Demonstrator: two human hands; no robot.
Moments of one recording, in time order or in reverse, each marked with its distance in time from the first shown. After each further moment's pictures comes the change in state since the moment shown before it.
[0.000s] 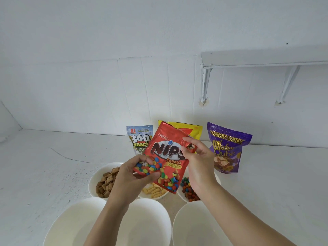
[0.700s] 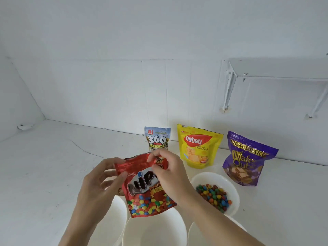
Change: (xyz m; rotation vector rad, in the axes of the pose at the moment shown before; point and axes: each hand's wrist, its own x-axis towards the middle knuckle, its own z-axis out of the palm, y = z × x) left_hand -0.043 0.017 -0.092 0.194 0.339 0.168; right_hand -0.044 0.015 0.083 -0.543 -0.575 -0.288
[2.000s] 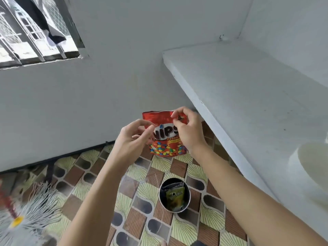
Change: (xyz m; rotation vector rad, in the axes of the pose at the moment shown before) left_hand -0.276 -0.125 -0.399 0.092 0.626 -0.450; right_hand -0.186 -0.040 0.501 0.135 -0.711 -0.022
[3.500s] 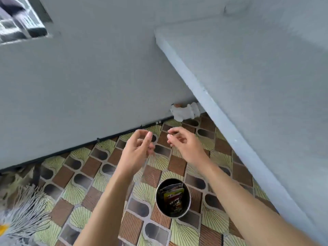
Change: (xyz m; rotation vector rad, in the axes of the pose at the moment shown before) left_hand 0.087 -0.124 0.070 -0.100 0.016 -0.179; right_hand 0.031 0.155 -0.001 -0.076 -0.259 0.180
